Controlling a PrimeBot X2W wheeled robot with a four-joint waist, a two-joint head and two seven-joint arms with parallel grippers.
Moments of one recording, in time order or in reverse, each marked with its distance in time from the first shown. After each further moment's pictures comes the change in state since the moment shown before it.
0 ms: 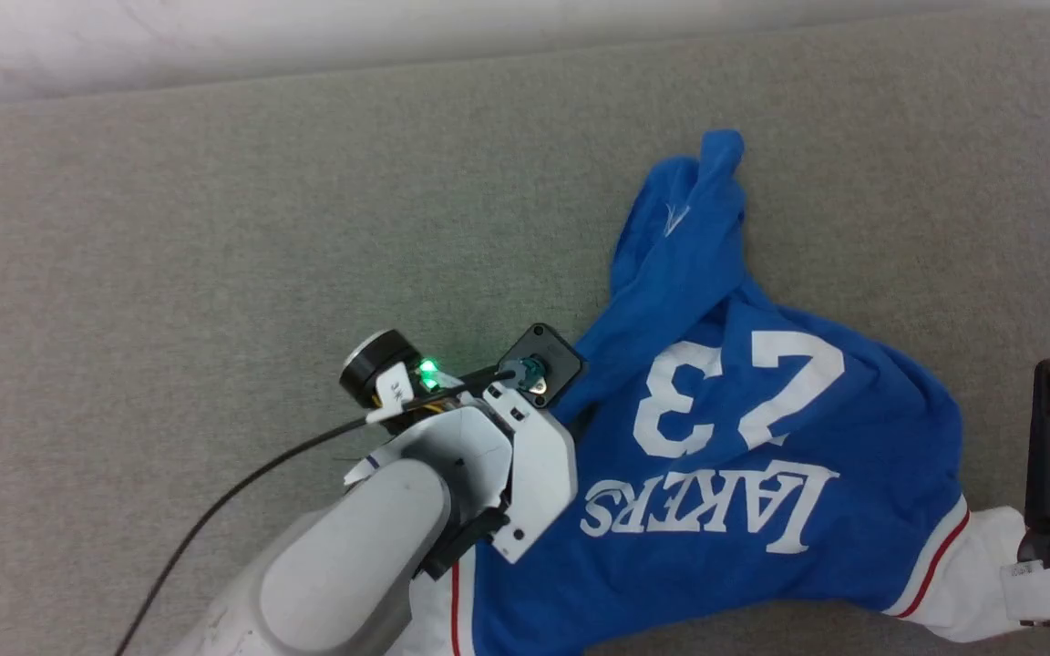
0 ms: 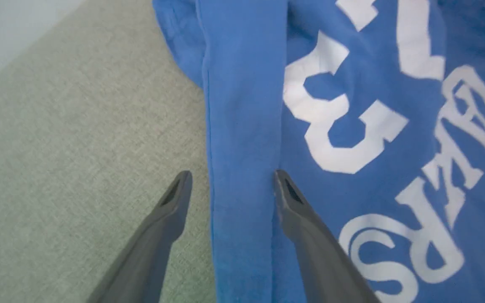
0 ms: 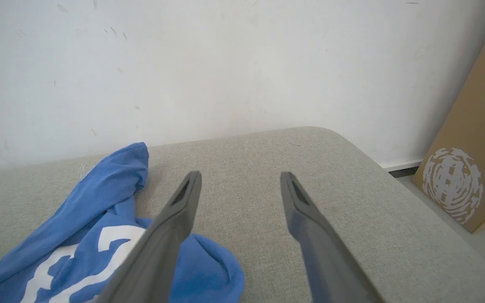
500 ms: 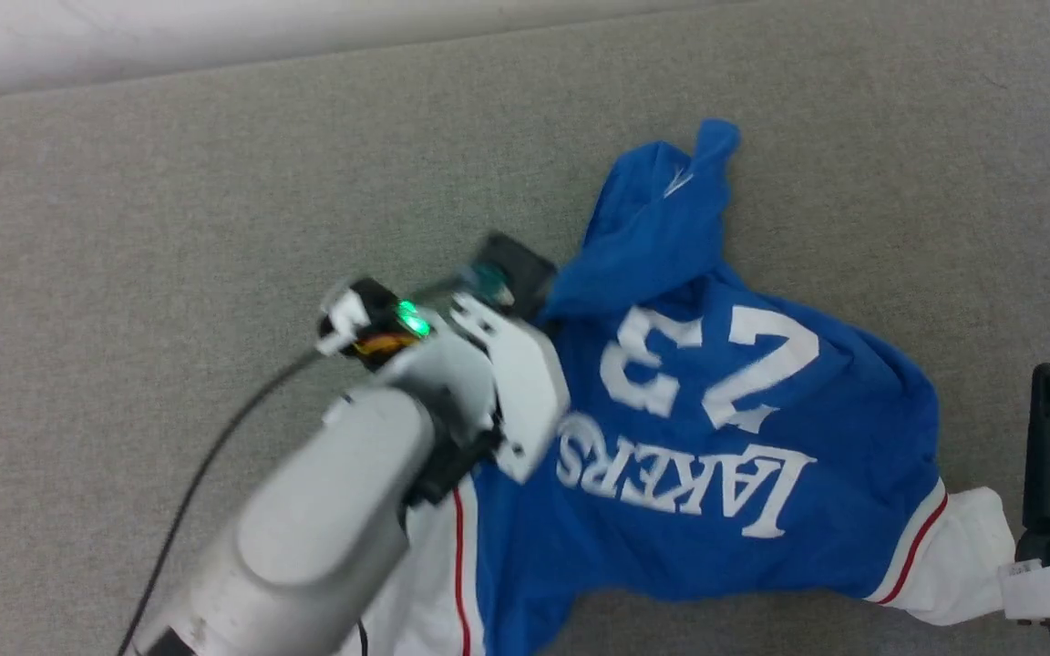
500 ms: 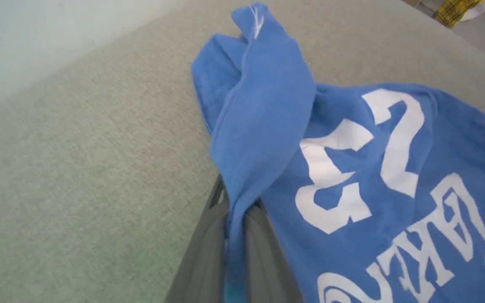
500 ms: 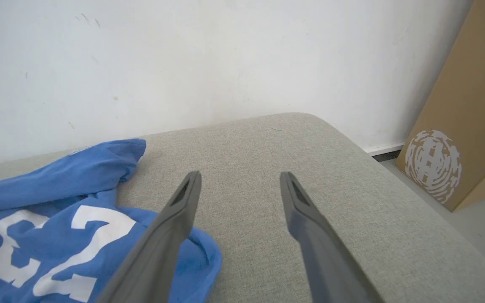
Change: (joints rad) left arm -0.068 -0.048 0.086 0.051 -0.088 0.036 0.012; right arm -0.007 0.000 -0.004 0.029 0.019 0.000 -0.002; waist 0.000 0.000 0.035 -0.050
